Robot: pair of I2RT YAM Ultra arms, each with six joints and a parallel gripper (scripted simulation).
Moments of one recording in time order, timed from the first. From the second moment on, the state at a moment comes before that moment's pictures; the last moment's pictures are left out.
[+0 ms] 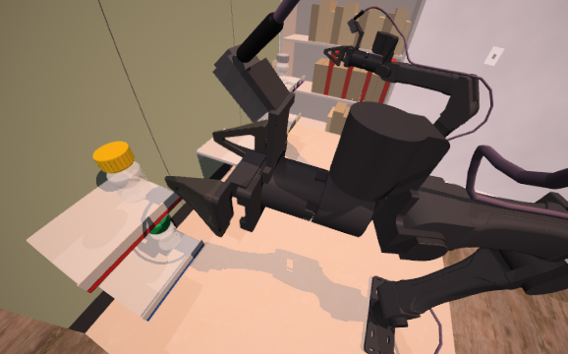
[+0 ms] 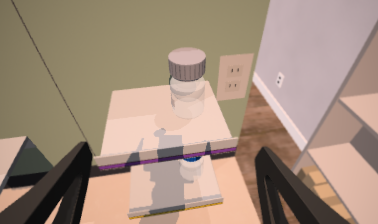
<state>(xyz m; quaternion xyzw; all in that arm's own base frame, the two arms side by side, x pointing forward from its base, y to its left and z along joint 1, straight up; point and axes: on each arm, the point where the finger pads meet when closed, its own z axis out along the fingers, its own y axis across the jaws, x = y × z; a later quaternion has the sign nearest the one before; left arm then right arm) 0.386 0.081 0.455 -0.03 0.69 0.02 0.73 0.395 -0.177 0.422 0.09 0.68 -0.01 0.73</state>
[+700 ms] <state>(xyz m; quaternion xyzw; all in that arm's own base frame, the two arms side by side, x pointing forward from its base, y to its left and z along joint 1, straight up) 0.518 0.085 0.368 -0.03 0.73 0.02 0.68 0.489 0.108 0.449 -0.08 0.73 0.17 0.65</state>
